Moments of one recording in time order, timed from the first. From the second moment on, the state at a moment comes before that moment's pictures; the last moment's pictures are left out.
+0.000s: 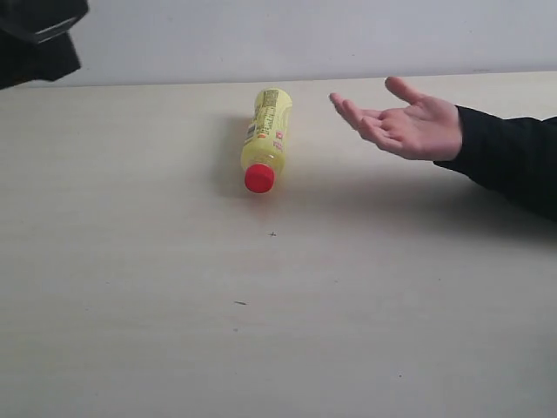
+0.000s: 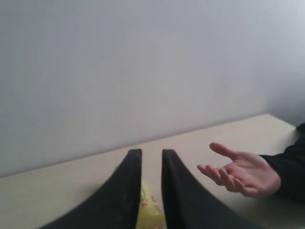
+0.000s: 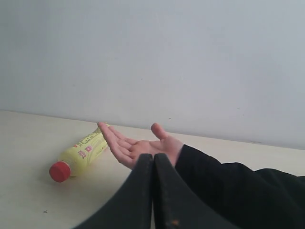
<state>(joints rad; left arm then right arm) -0.45 1.02 -0.61 -0.21 -0.22 0.11 0.28 0.00 -0.17 -0.01 0.29 0.00</state>
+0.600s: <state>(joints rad) -0.36 1.41 -1.14 -0.20 0.32 0.15 0.28 0.00 -0.17 -0.01 0.29 0.00</state>
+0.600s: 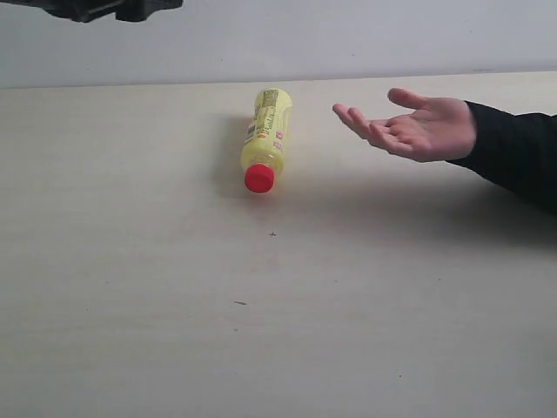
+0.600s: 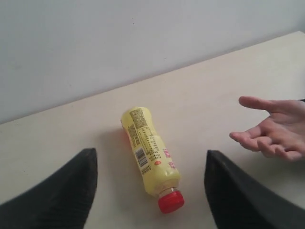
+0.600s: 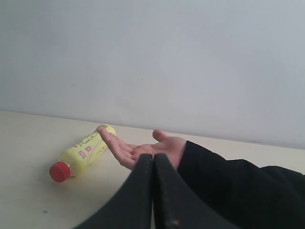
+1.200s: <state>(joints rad) -0.36 2.04 -1.70 -0.20 0.71 0.01 0.28 0.00 -0.17 -0.01 0.29 0.00</state>
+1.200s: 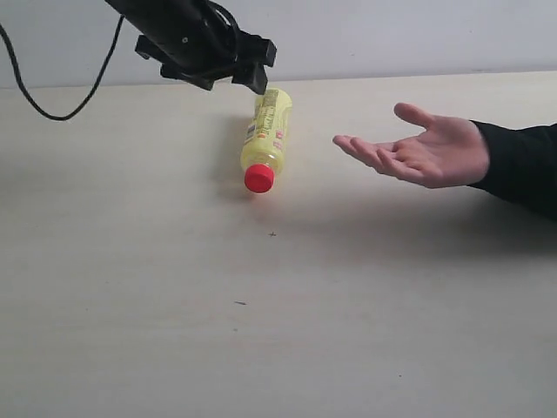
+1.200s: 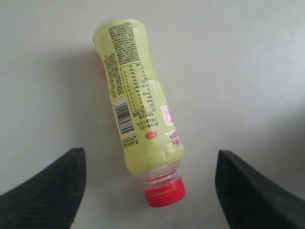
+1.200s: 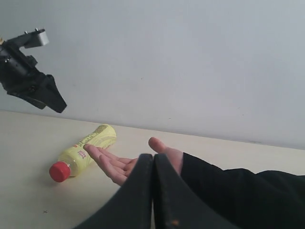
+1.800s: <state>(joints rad) -0.43 2.38 -2.09 0.01 0.83 -0.23 0.28 0.00 -0.17 -0.01 0.29 0.00</state>
